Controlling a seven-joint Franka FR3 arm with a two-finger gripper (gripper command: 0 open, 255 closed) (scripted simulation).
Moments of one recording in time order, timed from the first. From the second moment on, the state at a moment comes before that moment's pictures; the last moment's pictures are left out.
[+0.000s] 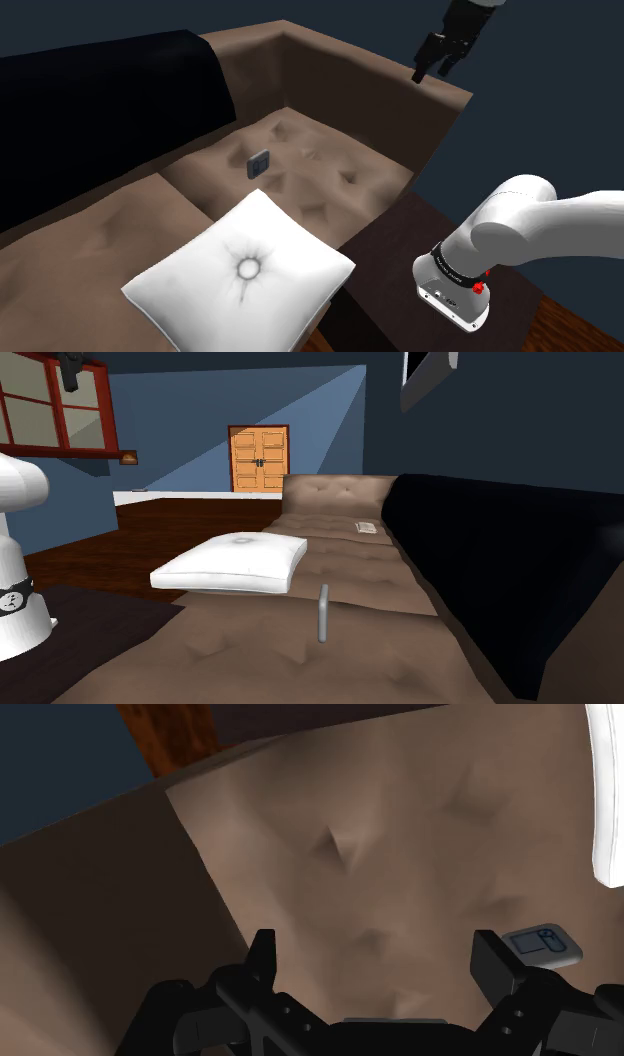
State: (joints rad) arm 0.02 -0.82 -0.07 -2.28 -0.11 1.58 0.11
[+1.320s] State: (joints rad) arm 0.01 -0.44 0.24 -2.38 0.04 2.00 0.68
